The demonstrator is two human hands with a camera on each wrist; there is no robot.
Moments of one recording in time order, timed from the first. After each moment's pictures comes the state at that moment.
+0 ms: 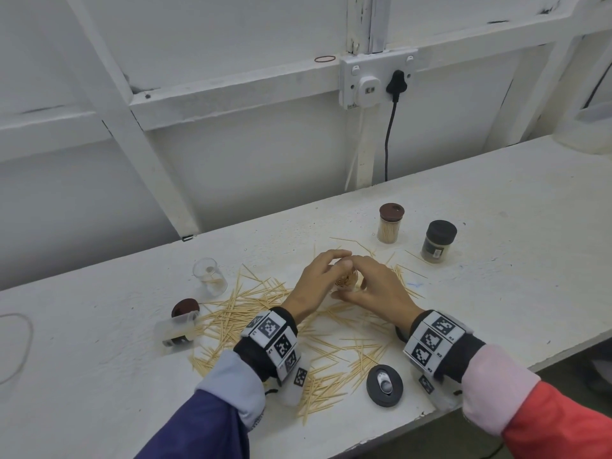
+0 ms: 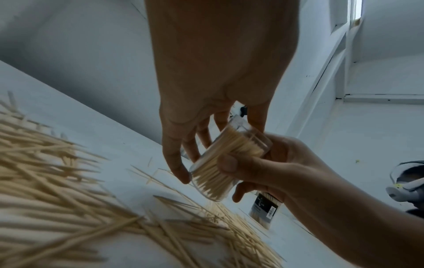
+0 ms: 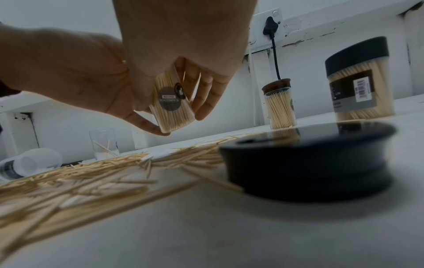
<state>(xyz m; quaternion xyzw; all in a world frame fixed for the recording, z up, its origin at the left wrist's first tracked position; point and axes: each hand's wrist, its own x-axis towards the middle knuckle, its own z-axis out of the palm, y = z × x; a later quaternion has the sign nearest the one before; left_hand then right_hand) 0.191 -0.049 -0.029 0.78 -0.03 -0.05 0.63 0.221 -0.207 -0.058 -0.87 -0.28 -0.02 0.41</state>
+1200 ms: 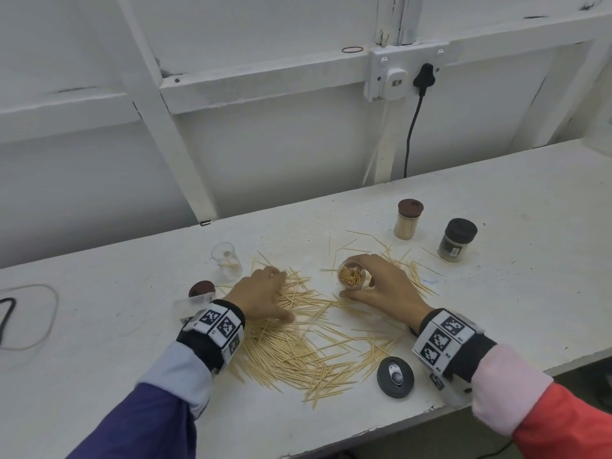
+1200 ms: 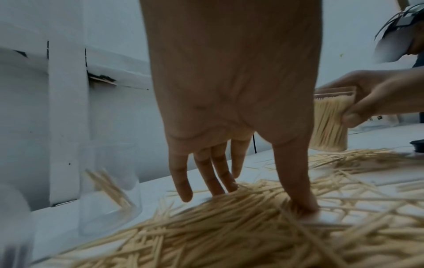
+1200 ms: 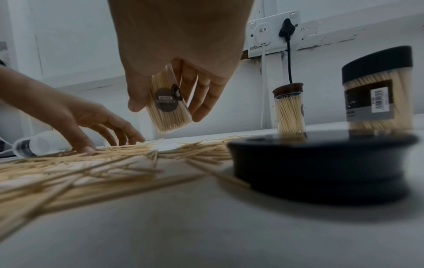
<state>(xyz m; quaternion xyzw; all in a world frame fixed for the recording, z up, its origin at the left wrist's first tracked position) 0.155 0.067 -0.034 0.98 -0.04 -0.20 0.06 0.212 -0.202 -0.054 -0.88 -0.30 0.01 0.36</state>
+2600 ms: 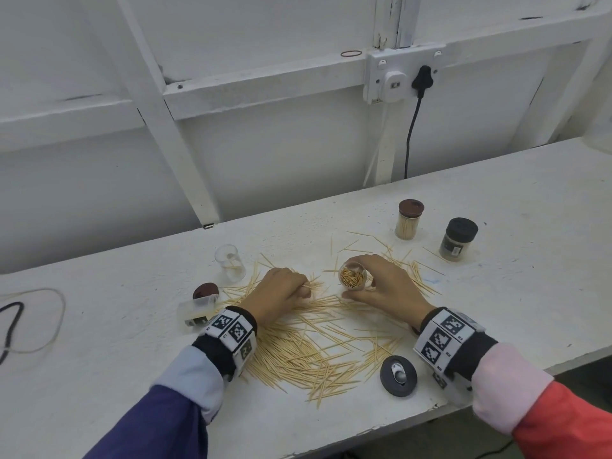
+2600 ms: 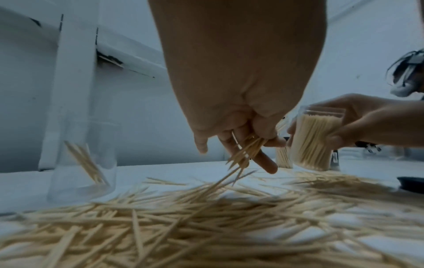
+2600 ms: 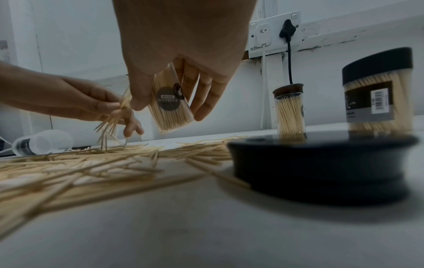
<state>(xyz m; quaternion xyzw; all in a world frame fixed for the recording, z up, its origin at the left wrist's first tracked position) 0.158 0.047 -0.042 0.97 -0.17 -0.04 0.14 0.210 -0.203 -0.051 -0.88 -0.32 0.01 0.35</state>
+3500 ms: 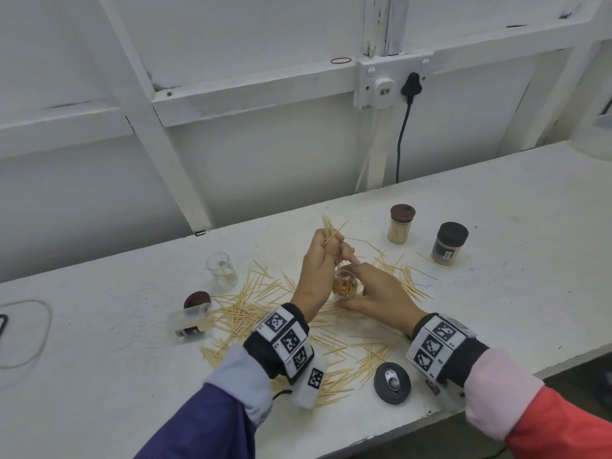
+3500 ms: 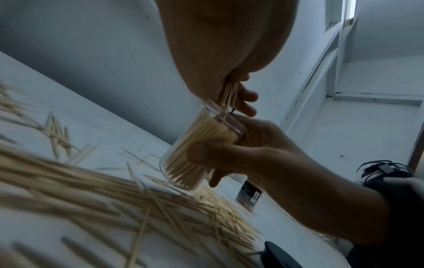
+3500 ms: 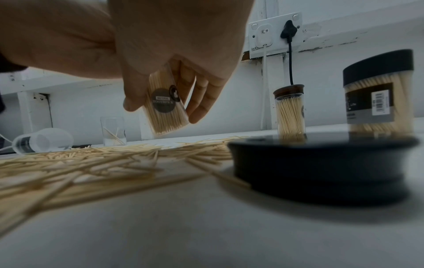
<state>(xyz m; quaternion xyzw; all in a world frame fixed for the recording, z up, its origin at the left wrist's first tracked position) 0.173 -0.058 0.003 0.69 -0.05 0.10 0.72 0.208 -0.201 -0.050 -0.89 -0.32 0.03 0.34</state>
